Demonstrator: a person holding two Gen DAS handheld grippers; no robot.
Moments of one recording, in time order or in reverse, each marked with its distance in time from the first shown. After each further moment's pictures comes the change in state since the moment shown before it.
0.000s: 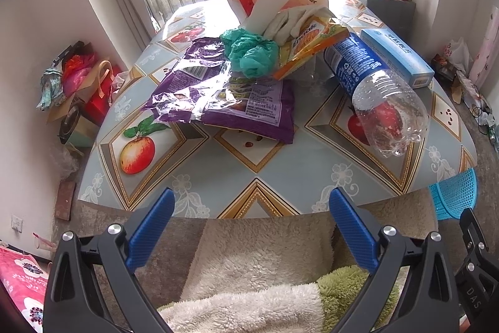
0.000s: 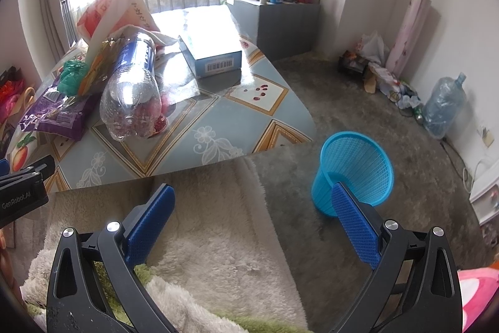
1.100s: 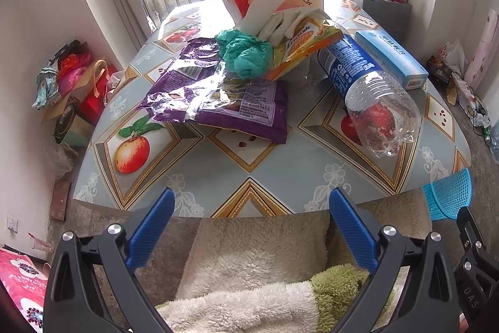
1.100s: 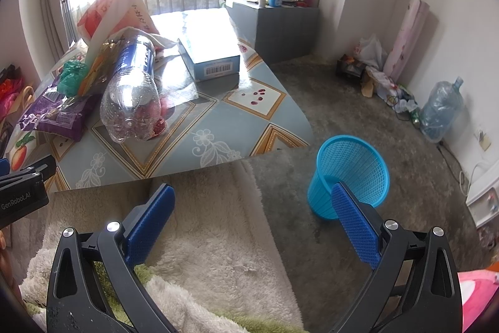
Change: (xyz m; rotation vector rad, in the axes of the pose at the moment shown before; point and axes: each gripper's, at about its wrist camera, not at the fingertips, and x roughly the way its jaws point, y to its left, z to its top) left arm -0.004 -0.004 0.000 -0.014 -0.004 -0.033; right arm -0.005 -0.001 0.002 -0.012 -0.014 -0.017
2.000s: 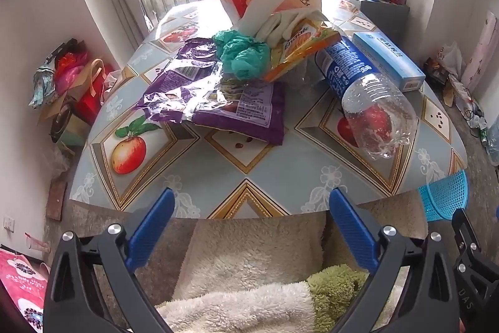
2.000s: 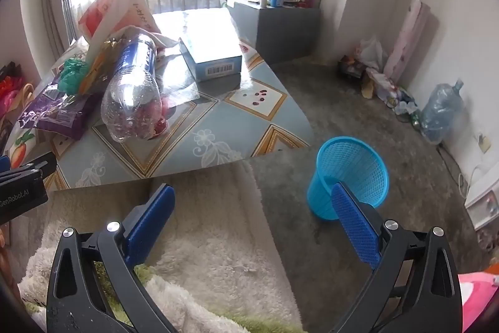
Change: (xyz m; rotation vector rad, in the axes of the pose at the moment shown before) left arm -0.001 -0.006 0.002 -0.001 0.001 -0.010; right arm 0.000 0.001 0.000 0.001 -0.001 -0.001
